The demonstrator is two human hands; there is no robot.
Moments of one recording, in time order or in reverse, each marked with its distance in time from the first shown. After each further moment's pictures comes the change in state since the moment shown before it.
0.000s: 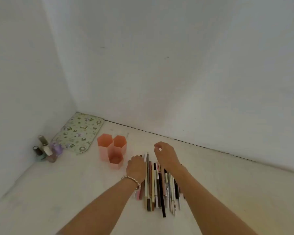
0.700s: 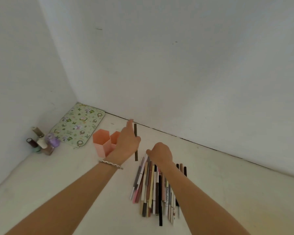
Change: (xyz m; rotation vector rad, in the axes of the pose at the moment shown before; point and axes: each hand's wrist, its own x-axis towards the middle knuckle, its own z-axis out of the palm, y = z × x) left_hand 0.044 -0.013 -0.078 -0.542 0.261 -0.075; right_hand 0.050 0.012 0.039 -0.125 -0.115 0.139
